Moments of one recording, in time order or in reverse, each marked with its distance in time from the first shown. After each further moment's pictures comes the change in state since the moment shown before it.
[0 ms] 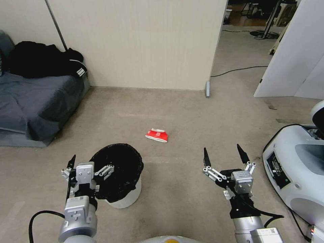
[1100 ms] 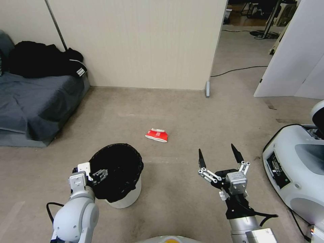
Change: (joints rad) left arm -0.312 -0.016 -0.171 0.365 -0.327 0.263 -0.015; right arm 0.010 0.000 -0.007 -0.024 -0.021 0.027 -0.029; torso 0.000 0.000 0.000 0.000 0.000
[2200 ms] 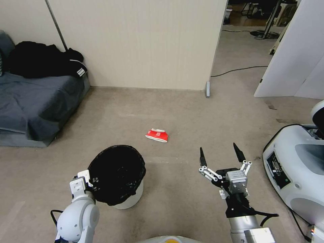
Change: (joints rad) left arm 0.014 -0.021 -0.014 0.067 -0.081 -0.002 -0.012; right arm 0.002 0.000 -0.024 0.023 -0.084 -0.030 0.085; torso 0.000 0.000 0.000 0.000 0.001
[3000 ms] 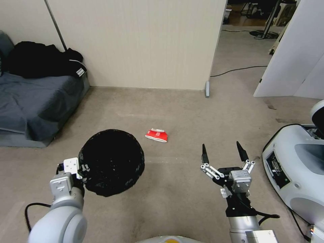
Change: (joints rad) left arm 0.198 0.093 0.025 -0.432 0.096 -0.024 0.006; right arm -0.003 0.000 -0.031 -0.017 0.062 0.059 0.001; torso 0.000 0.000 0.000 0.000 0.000
